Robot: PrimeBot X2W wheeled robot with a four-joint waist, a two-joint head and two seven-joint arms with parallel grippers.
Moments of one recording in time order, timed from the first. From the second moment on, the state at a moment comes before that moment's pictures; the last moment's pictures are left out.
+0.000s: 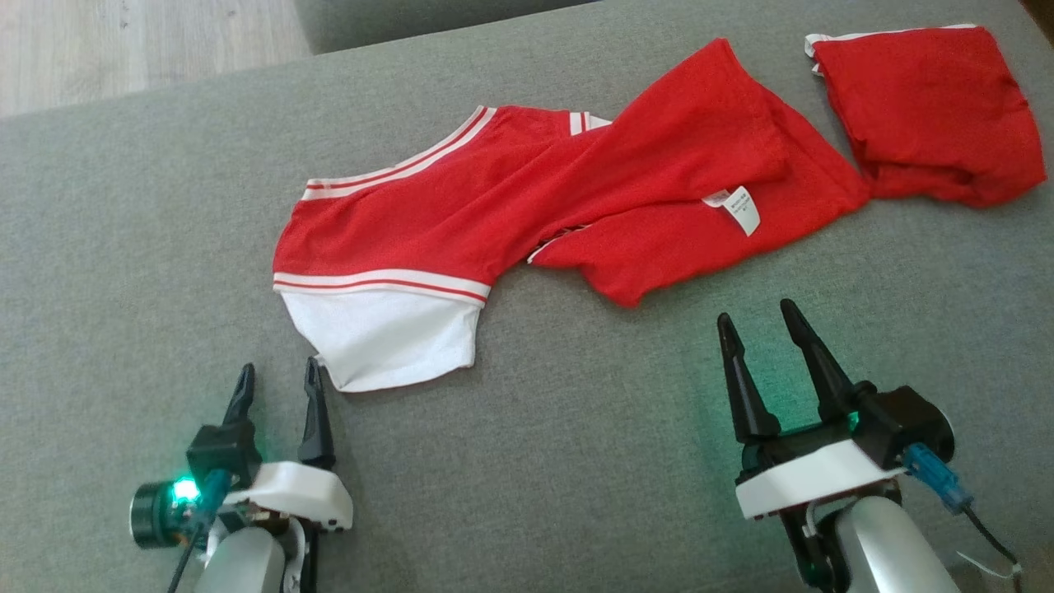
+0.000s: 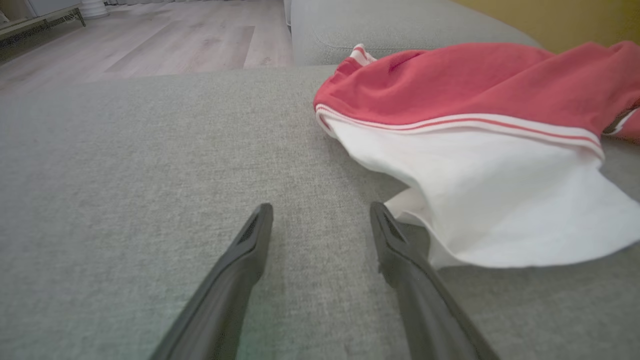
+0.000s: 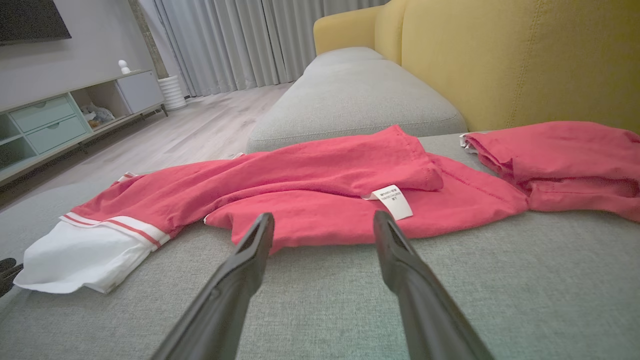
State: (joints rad) left arm -0.23 0.10 -0.17 0.60 -0.24 0.09 -0.25; right arm -0.09 -0.05 0.19 0.24 0.15 0.12 -0.26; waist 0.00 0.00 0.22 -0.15
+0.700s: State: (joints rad) left arm -0.28 0.13 -0.27 0.64 -0.19 -0.03 -0.22; right arm -0.09 -0.05 0.19 0.25 0.15 0.12 -0.26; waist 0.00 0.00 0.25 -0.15
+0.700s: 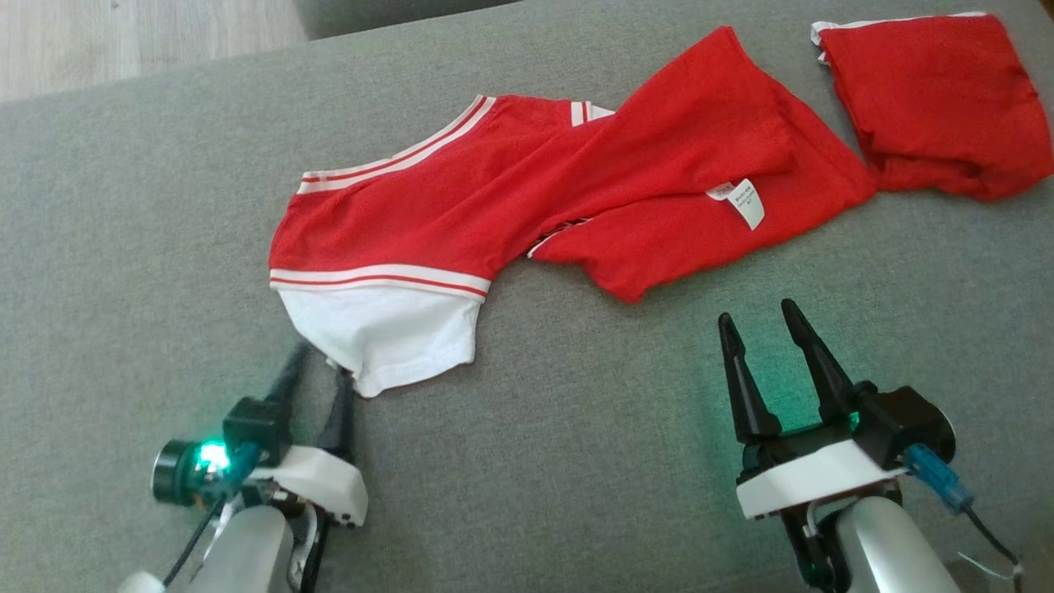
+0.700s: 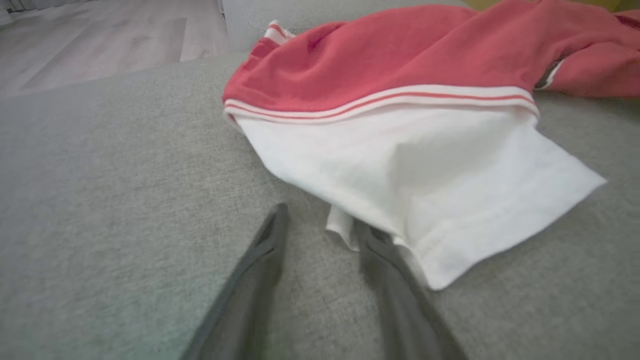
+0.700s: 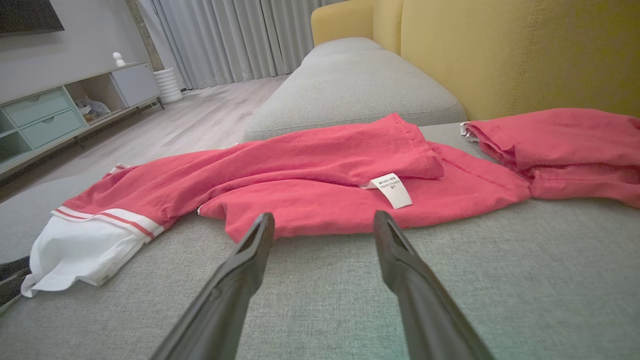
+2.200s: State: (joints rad) left arm -0.02 0.09 -0.05 -0.08 -0.24 -0.02 -0.25; right arm -0.12 -0.13 0.03 0.30 0.08 0.12 -0.26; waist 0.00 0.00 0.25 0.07
